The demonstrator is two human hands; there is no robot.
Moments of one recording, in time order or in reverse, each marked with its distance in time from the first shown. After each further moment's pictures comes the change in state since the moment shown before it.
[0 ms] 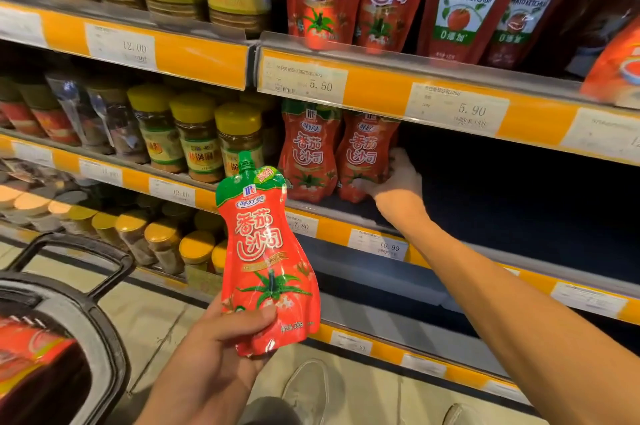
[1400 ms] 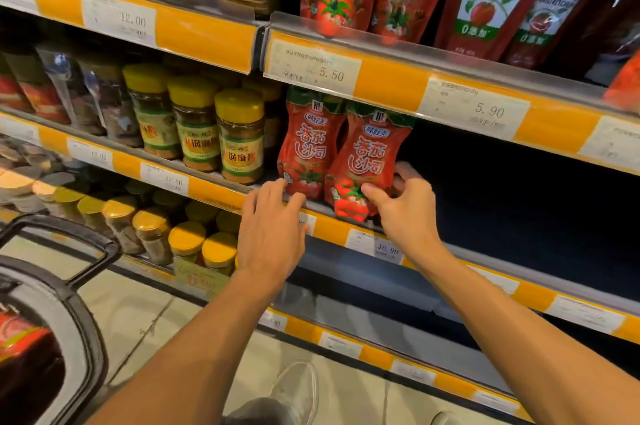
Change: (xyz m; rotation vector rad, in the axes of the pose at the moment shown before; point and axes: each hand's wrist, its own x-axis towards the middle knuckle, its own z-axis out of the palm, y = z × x) left_hand 0.154 0.002 0.025 1.979 0.421 0.981; right_hand -0.054 -0.017 -0.020 0.247 -0.017 -0.131
